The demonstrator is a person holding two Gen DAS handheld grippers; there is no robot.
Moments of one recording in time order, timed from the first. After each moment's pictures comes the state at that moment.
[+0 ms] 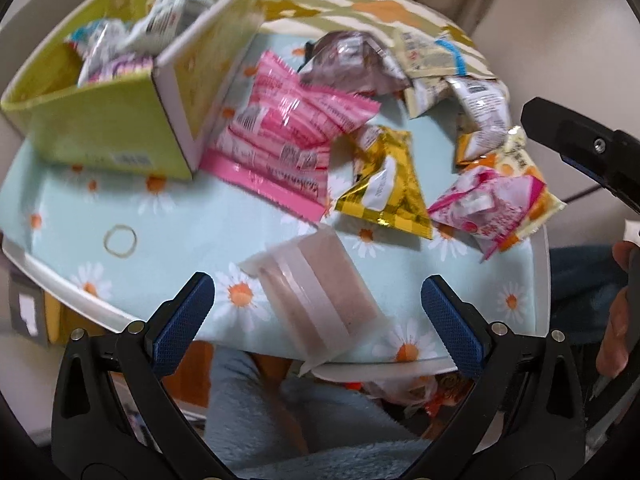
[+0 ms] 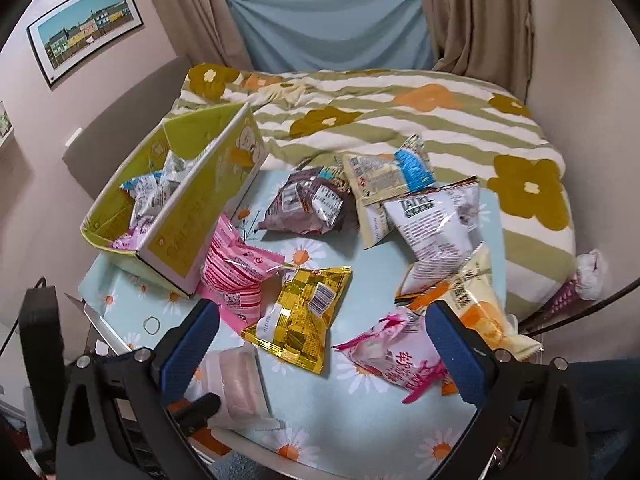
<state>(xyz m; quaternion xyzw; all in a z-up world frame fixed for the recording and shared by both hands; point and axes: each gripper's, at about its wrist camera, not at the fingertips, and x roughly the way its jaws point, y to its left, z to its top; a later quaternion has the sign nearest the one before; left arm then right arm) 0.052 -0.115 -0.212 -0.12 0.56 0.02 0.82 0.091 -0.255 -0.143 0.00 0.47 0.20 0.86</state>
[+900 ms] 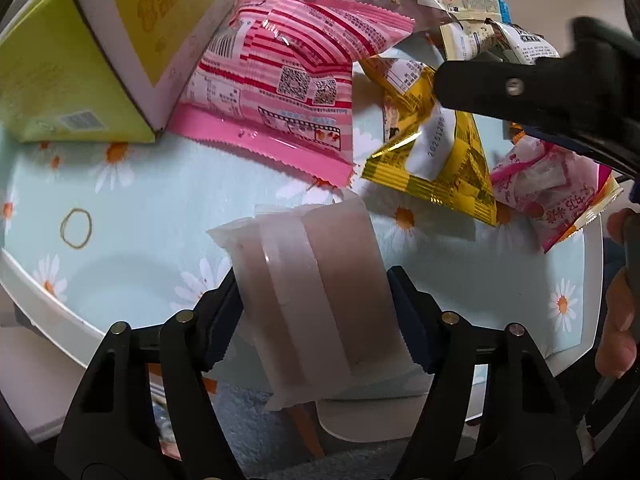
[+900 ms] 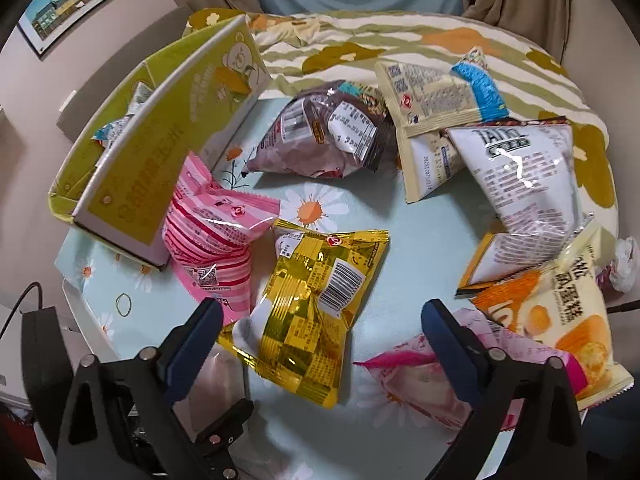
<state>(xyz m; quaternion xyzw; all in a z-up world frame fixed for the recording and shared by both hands) 0.070 -0.121 -0.275 -0.10 0.60 0.03 0.79 0.138 -0.215 -0.231 -0.01 0.55 0.23 0.81</state>
